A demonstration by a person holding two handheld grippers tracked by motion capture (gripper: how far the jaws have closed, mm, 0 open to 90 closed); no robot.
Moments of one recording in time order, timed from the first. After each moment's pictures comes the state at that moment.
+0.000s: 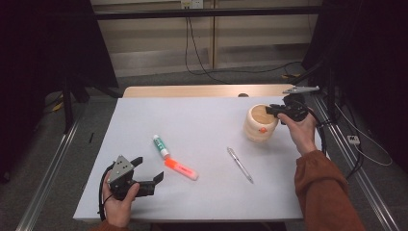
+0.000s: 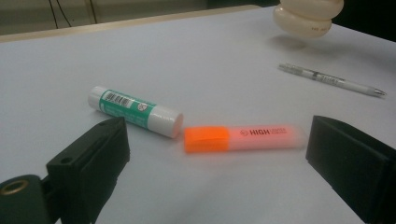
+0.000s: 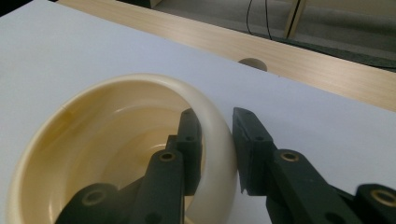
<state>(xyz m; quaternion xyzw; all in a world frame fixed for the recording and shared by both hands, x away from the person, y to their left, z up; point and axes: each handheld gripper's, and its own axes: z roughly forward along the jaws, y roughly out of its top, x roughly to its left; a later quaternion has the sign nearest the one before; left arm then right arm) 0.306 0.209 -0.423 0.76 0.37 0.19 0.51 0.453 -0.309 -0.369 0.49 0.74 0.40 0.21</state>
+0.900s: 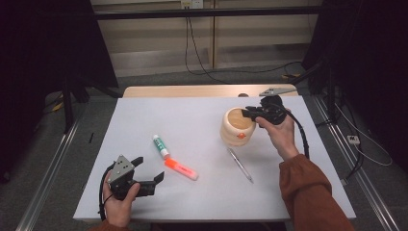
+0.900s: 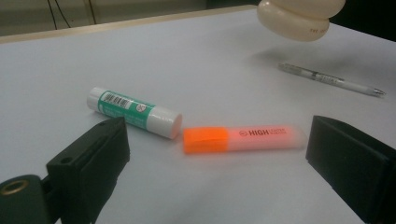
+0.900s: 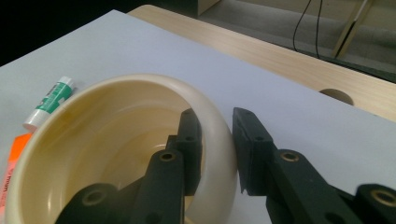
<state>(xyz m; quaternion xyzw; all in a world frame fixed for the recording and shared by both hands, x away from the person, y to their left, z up) 0.306 0.208 -0.423 0.76 0.37 0.19 0.51 0.440 -0.233 -0.354 0.43 0.77 0.44 0.17</state>
